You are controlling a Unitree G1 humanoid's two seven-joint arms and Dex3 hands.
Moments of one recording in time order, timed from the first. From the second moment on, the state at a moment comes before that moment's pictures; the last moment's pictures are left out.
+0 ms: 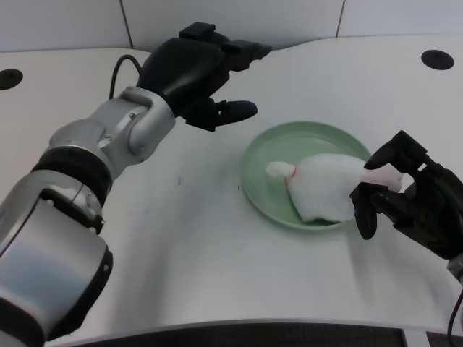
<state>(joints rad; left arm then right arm) -1.18 0.17 -0.53 1.36 0.74 -0.64 0.36 -0.46 -0.07 -0.26 0.83 0.42 -0.38 1.00</state>
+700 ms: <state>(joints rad) -0.81 0.20 -0.02 1.29 0.04 -0.90 -0.42 -0.45 -0.08 -0.25 0.82 0.41 -0.36 0.99</state>
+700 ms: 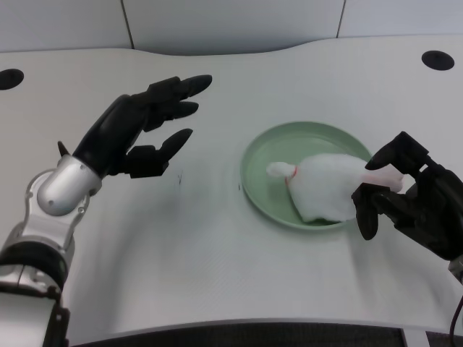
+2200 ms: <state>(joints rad) -0.53 0.15 0.39 1.15 -0.43 -0.24 -0.80 -0.48 -0.10 -0.26 0.94 0.41 -0.38 1.00</state>
